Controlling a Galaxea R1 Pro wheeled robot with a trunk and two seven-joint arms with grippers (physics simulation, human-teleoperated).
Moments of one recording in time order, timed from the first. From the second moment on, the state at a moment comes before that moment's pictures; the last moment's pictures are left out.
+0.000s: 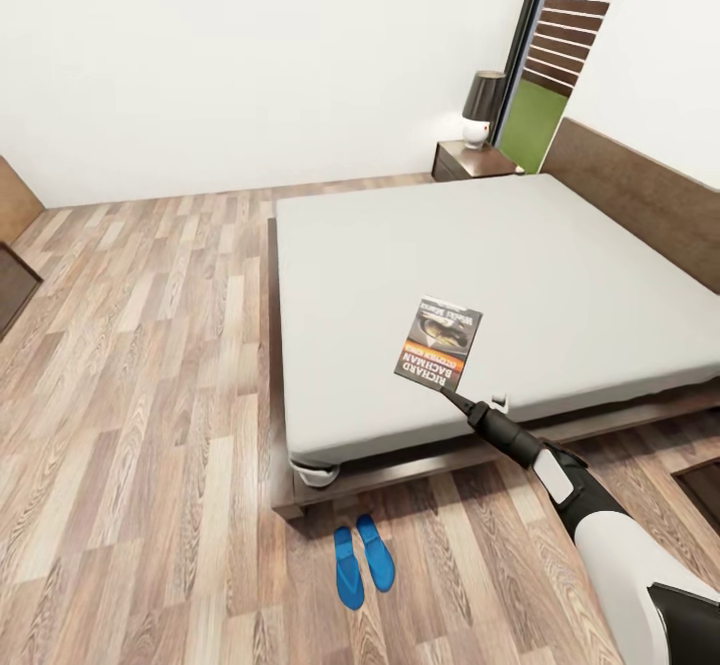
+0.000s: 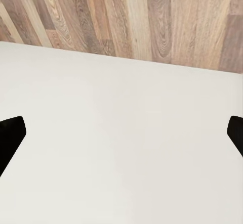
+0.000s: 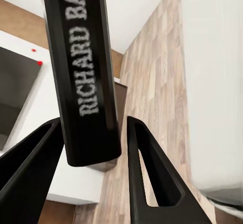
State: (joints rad) left arm 0.23 0.33 -0.45 0.00 0.77 -0.26 0.06; right arm -0.83 -0.12 -0.25 -0.44 -0.45 0.30 1.10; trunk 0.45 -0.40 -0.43
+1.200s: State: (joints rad) left arm 0.23 0.32 -0.46 0.00 0.77 -0.27 0.06; right arm -0.74 -0.02 -0.24 -0.43 -0.45 0.32 1.06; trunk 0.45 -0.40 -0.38
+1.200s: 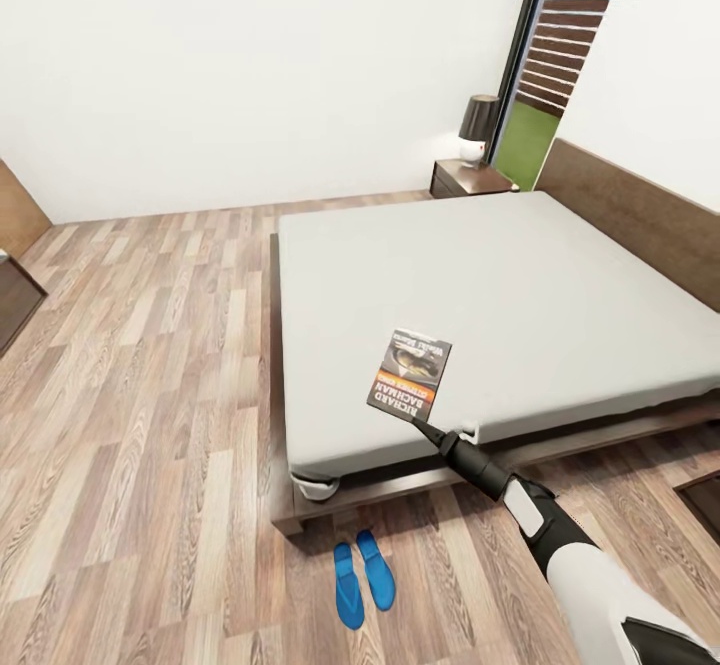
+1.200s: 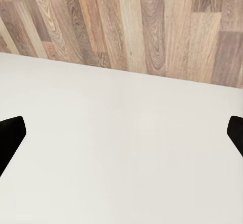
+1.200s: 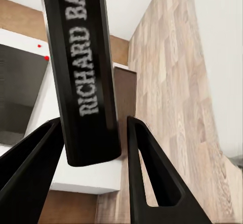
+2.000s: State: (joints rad) left arm 0.23 0.32 -0.46 0.00 0.77 -0.30 0.07; right arm -0.72 0.01 -0.20 -0.43 -0.45 0.31 1.05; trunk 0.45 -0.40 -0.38
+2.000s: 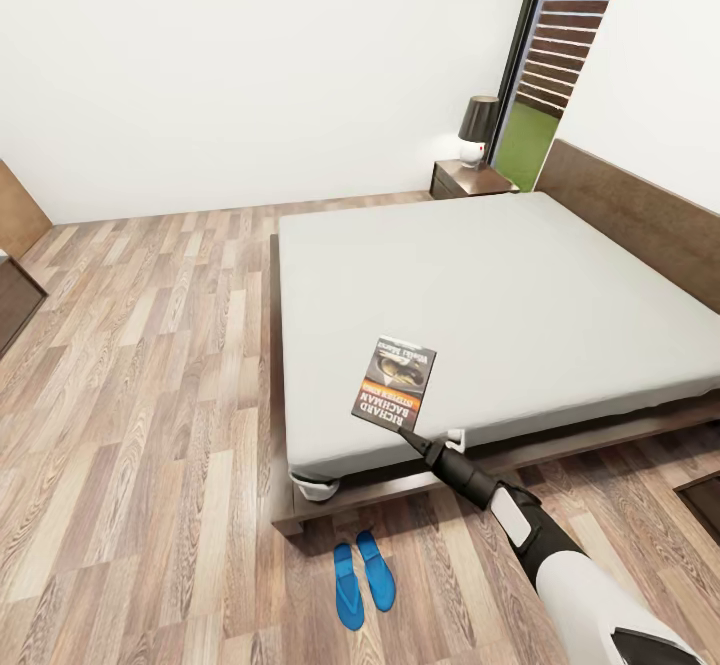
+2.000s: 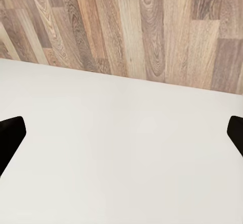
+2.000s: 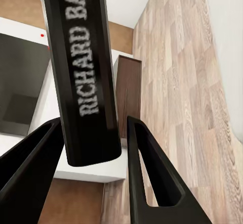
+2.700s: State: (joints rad) left arm 0.23 0.32 -0.46 0.00 0.77 -0.30 0.07; right arm -0.72 0.02 -0.18 -0.43 -0.45 0.31 1.06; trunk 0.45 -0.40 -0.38
